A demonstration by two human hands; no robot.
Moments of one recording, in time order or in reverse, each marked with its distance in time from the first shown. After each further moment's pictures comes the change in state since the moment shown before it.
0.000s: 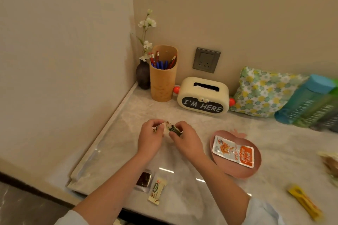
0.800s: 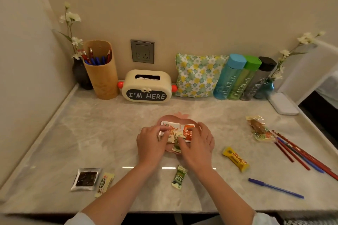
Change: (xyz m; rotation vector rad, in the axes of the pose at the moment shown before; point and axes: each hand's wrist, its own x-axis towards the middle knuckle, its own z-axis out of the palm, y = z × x) left_hand -0.088 0.026 0.132 0.362 -0.140 0.334; right_hand -0.108 0.113 -0.099 -0.303 0.402 0.251
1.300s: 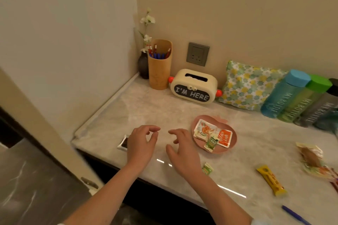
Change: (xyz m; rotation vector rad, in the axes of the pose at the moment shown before) left_hand -0.070 -0.052 -0.088 -0.021 0.298 -0.161; right_hand -0.054 -0.066 0.029 0.423 -0.392 -0.488
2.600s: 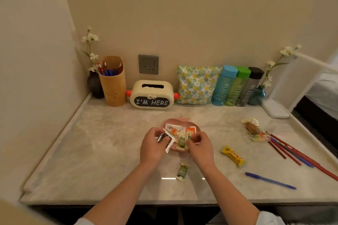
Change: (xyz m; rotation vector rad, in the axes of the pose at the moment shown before) left_hand 0.017 0.066 0.064 -0.240 -0.377 -0.057; right_hand -0.016 0.028 -0.071 0.233 0.572 0.610
